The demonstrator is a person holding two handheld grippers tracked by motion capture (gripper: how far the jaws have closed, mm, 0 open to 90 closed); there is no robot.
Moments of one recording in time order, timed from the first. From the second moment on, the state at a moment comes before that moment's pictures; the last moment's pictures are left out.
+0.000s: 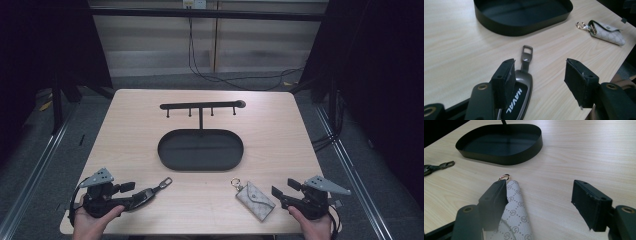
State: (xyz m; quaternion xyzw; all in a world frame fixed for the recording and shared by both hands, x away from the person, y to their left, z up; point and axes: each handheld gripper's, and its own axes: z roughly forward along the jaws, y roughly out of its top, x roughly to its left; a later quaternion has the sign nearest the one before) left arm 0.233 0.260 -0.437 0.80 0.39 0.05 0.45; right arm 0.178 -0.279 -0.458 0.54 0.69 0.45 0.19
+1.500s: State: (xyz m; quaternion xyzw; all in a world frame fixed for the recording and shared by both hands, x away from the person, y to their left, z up) left arm 0.292 0.201 -0.406 0.90 0.35 0.03 0.26; right arm 0.181 -0.277 -0.460 0.53 0.70 0.45 0.18
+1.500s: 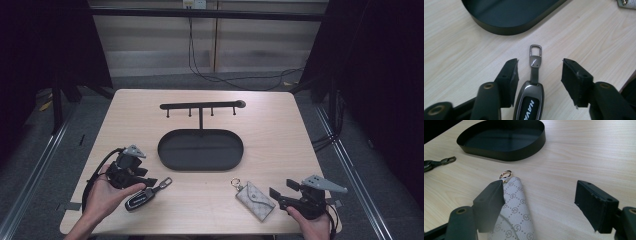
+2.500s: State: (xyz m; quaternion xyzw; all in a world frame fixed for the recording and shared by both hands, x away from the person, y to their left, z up) left arm 0.327 0.168 -0.439 0.94 0.31 -0.04 0.15; right arm 0.182 -0.276 -0.461 0.53 0.70 0.44 0.18
